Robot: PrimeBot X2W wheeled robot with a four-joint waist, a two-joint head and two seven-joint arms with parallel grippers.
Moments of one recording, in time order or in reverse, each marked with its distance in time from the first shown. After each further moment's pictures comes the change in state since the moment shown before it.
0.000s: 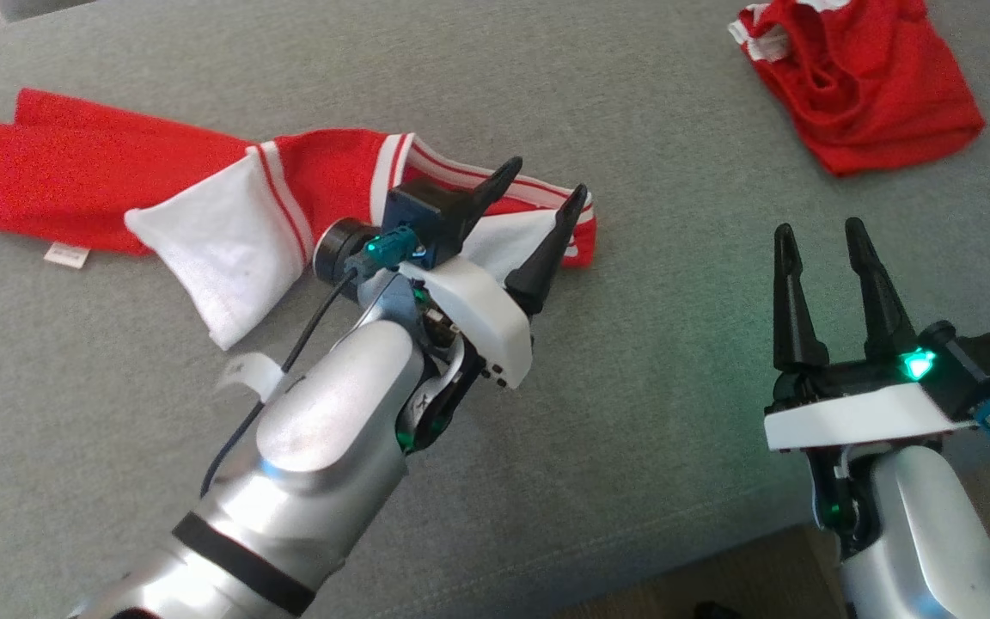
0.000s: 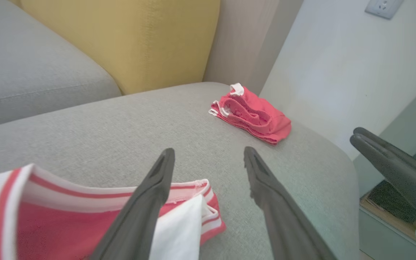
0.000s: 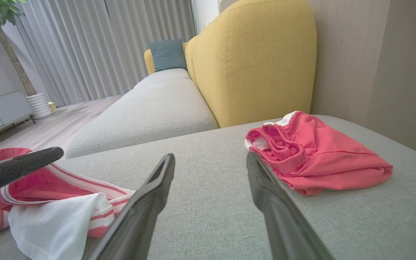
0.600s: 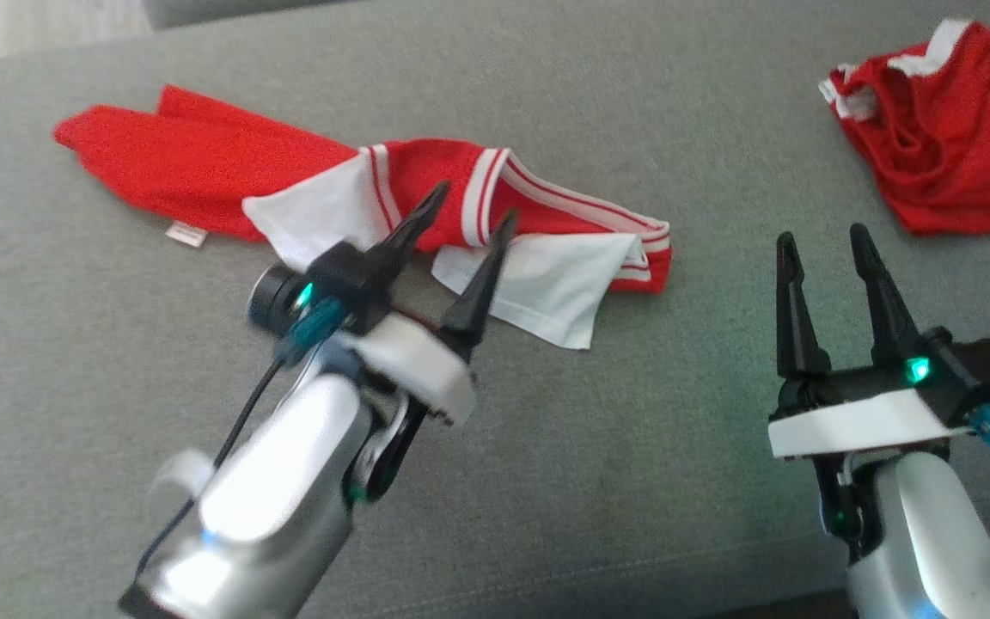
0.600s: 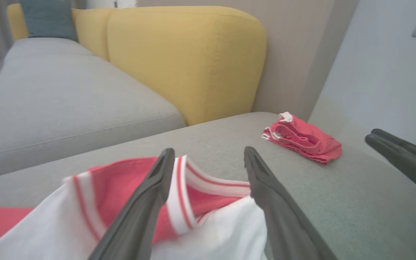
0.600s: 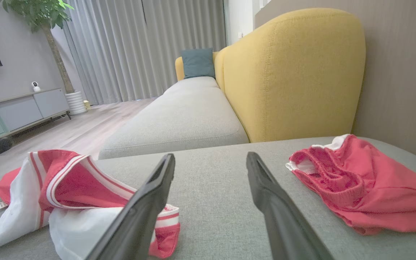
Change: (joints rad) left arm 0.134 0.110 0.038 -0.150 0.056 0.080 -0.110; right arm 0.009 0.000 -0.020 0.002 -0.069 0.000 0.000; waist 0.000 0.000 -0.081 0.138
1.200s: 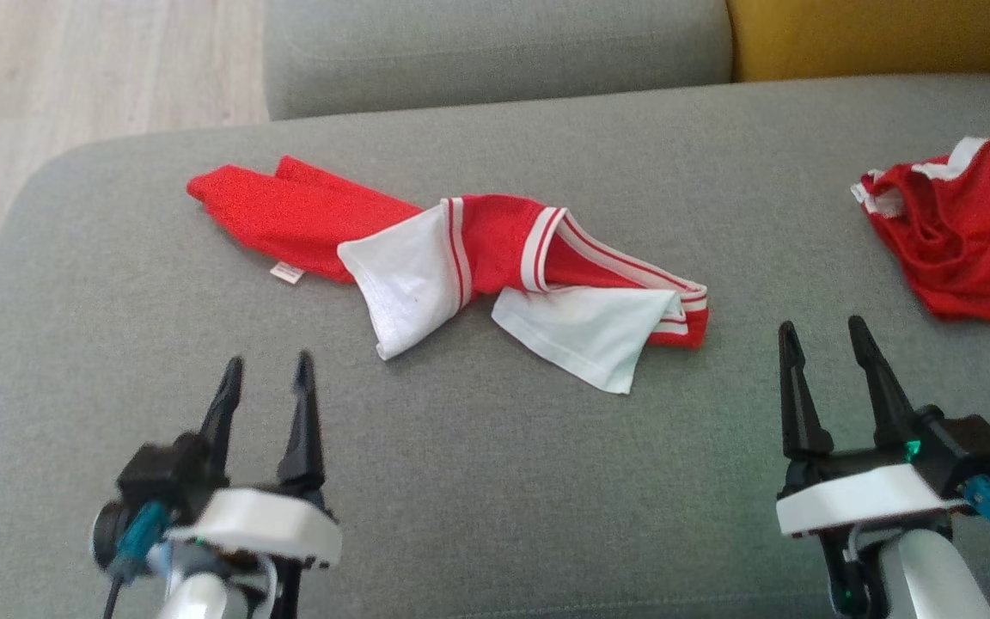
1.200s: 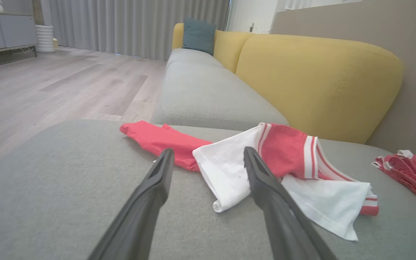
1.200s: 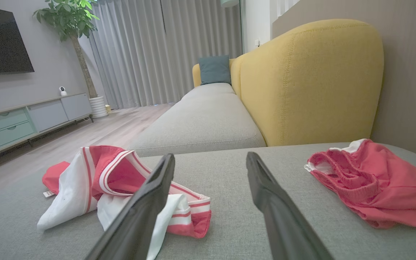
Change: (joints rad) left arm 0.523 0.048 0.361 -0.284 0.059 0.161 -0.001; right arm 0.134 0.000 -0.017 0.007 -0.012 0.000 0.005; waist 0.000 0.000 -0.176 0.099
